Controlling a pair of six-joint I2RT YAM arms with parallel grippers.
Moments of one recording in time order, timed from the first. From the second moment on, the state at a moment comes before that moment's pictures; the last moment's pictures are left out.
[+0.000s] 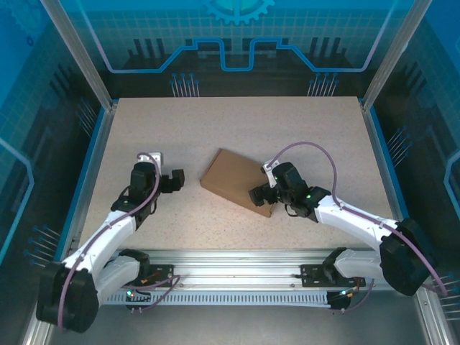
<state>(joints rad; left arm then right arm) -0.18 0.99 0.49 -0.07 -0.11 -0.22 0.66 1.22 0.67 -0.20 0.10 0.16</state>
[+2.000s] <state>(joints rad) -0.02 1.55 0.37 0.78 -0.01 -0.08 0.08 1.38 0.43 0.51 0.21 -0.11</state>
